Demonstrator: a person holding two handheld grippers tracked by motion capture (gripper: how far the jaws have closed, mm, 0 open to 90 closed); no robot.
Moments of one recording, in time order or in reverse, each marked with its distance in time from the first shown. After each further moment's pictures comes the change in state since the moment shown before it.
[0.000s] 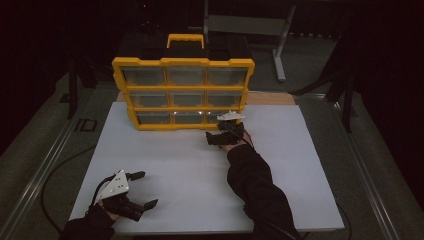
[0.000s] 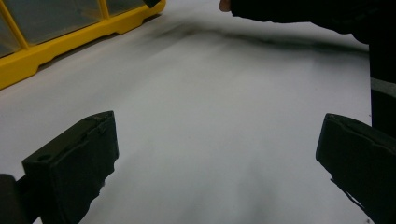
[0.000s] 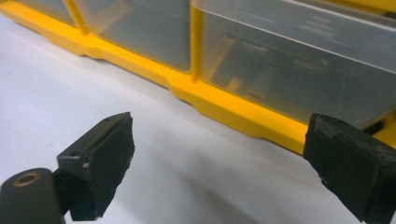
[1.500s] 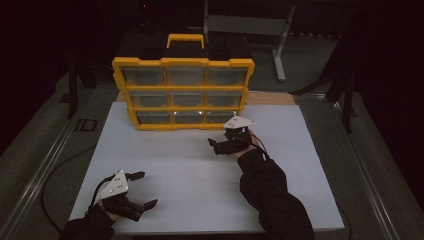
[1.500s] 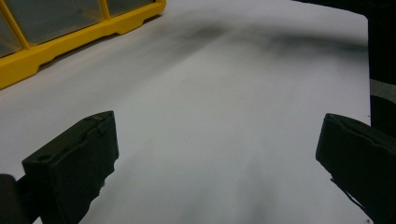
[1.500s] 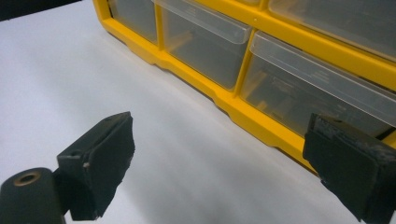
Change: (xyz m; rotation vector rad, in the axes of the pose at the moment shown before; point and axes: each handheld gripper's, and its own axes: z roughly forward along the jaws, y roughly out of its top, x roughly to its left) left arm 0.000 -0.001 -0.001 -0.002 -0.001 0.000; right arm 0.005 -0.003 -0.060 -0.118 0.135 -0.167
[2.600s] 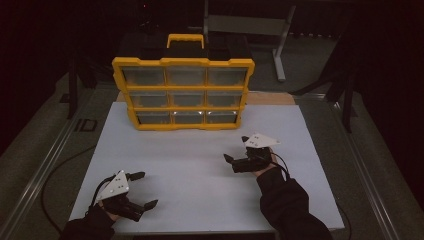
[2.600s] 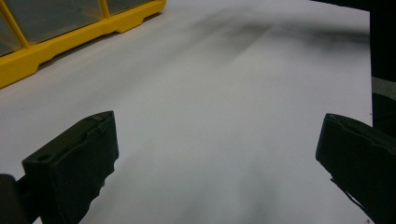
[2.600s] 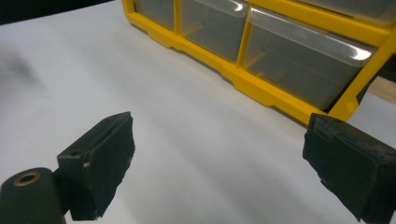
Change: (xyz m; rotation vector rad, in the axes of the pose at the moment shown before) left arm -0.001 0.000 0.000 0.003 0.003 0.002; right arm 0.000 -0.046 -0.060 -0.061 0.039 0.003
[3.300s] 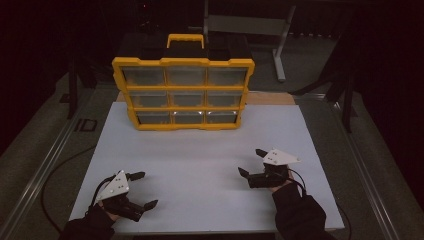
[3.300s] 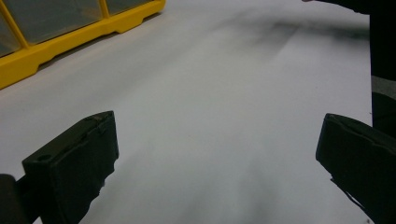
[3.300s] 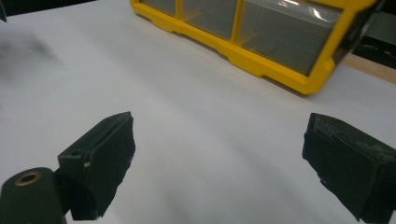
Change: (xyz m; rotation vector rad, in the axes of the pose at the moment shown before) left arm 0.000 0.000 -0.001 0.003 0.000 0.004; right arm -0.001 -0.040 -0.044 -0.024 -0.004 0.008
